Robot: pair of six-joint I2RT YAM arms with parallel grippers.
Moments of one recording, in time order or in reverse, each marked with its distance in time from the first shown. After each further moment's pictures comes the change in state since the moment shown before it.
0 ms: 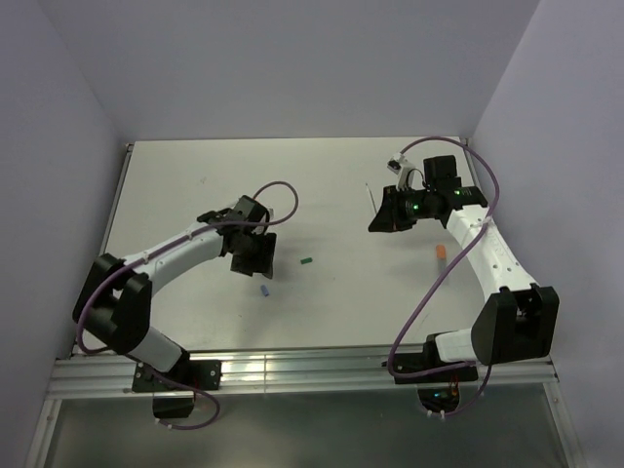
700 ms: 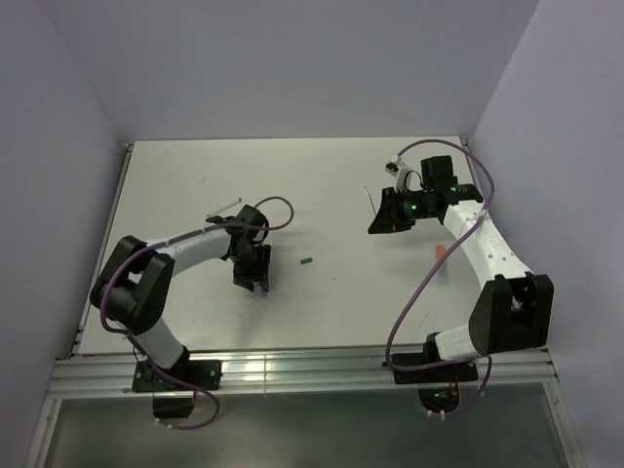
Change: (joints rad) left arm 0.048 0.151 -0.063 0.039 0.078 -0.078; right arm -0.009 0.056 0.000 -0.008 -0.009 -0.026
